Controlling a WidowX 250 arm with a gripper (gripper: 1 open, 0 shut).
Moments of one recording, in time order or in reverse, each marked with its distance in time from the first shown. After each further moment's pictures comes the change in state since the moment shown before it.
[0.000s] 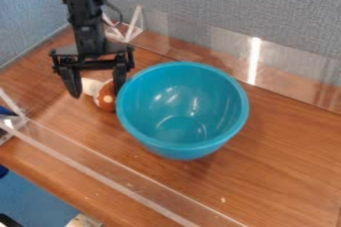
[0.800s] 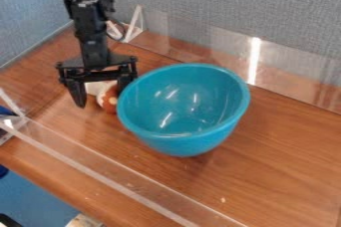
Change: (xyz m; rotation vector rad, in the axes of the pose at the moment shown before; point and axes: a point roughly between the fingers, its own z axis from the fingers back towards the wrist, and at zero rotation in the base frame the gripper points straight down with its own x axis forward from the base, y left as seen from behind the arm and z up) arm 0.006 -0.001 -0.019 0.025 0.000 0.031
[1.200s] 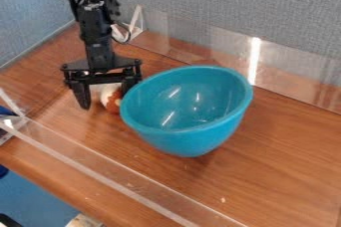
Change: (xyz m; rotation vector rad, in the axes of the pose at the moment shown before) arm 0.001 -0.002 -0.004 0.003 0.007 0.002
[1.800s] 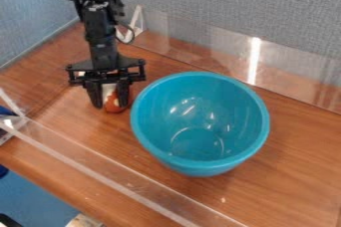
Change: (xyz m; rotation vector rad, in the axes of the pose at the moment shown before) arm 0.000 -0.002 -0.003 0.005 0.012 -0.002
